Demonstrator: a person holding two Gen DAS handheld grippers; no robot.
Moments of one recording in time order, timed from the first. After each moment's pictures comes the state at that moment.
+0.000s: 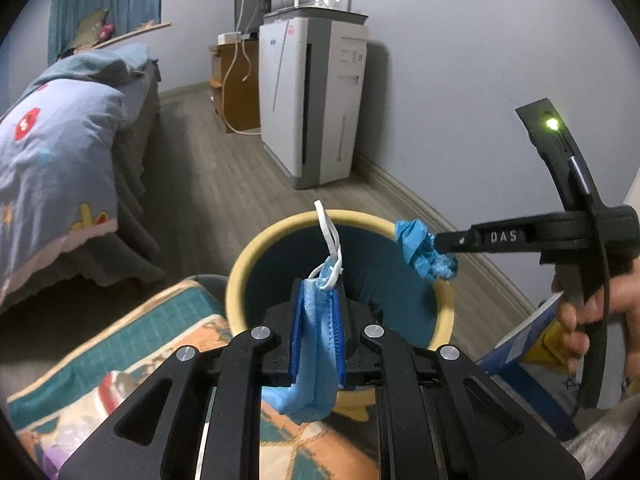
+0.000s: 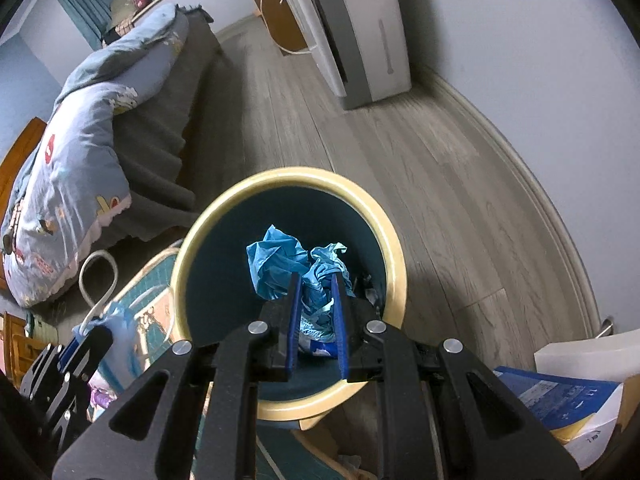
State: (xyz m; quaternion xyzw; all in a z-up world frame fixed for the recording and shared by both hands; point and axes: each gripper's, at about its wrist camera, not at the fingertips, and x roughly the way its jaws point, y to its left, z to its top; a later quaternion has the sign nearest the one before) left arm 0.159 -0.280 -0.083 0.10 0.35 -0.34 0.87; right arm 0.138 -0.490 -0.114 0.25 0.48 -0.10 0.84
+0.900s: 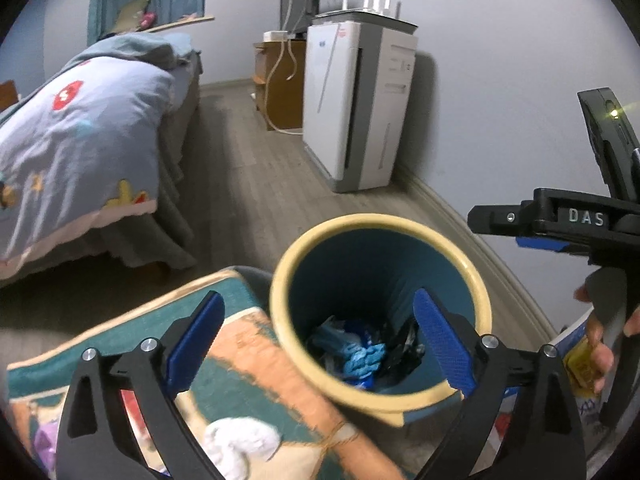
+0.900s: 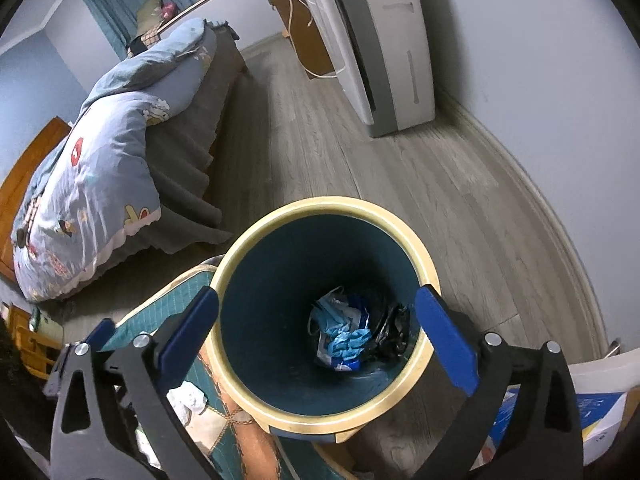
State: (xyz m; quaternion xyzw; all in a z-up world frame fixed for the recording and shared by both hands) left arm 0.167 -0.247 -0.083 0.07 0.35 -0.26 0.90; right arm 0.148 -0.466 -0.084 0.23 0.43 -0.08 0.87
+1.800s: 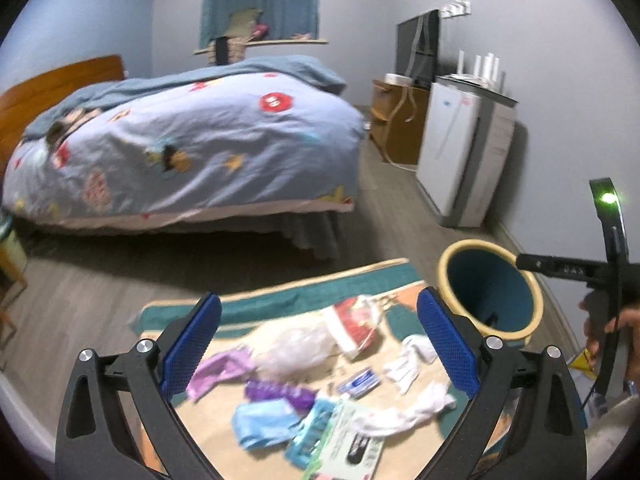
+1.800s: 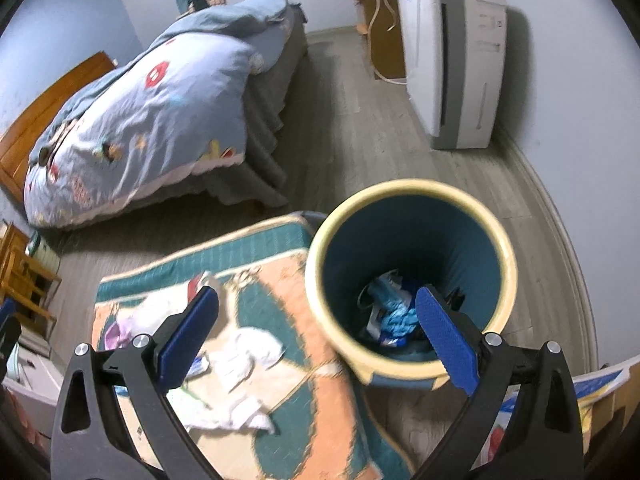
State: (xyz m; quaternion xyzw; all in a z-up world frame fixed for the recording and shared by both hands) left arm 0.075 -0.005 0.007 0.01 0.32 -0.10 0.94; right arm 0.127 -0.319 -0.050 0.13 0.45 -0.01 0.89
